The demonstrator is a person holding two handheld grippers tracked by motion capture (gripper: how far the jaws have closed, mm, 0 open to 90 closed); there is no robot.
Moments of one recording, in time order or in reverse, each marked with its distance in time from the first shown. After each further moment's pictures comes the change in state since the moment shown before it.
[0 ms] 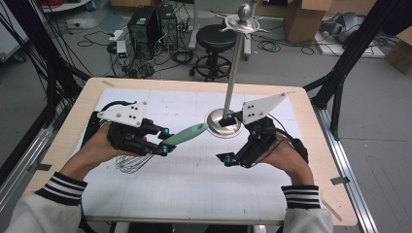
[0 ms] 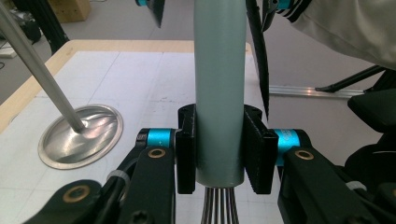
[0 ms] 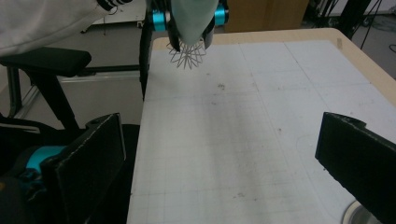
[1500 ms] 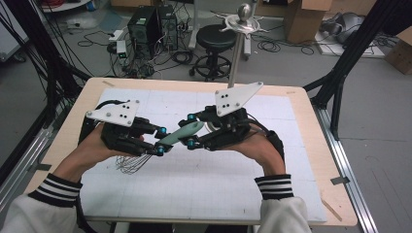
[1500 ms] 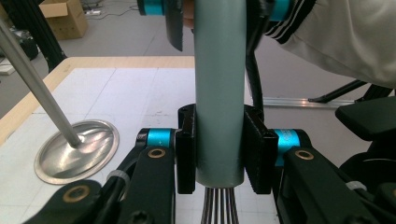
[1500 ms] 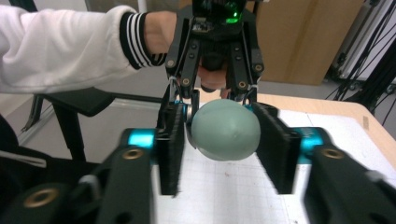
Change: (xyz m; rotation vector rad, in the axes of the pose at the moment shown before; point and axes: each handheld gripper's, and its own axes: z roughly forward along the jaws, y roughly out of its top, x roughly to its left) left arm -0.005 0.002 -0.011 -0.062 -0.015 0.012; right arm 0.008 0.055 0.038 -0.160 0.099 -0.143
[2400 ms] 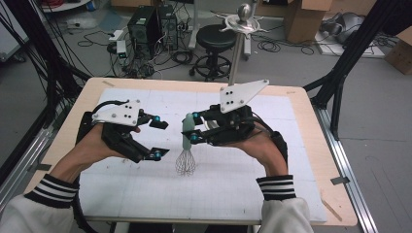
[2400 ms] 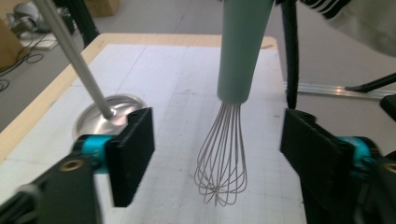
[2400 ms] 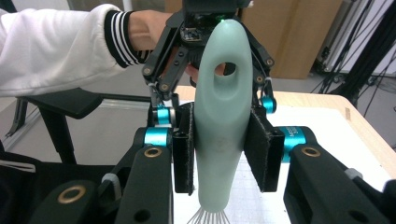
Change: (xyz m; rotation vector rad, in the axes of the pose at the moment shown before) left arm 0.000 -0.003 -0.001 0.103 0.134 -0.028; right arm 0.001 0.003 -0.011 0.017 -0.051 0.031
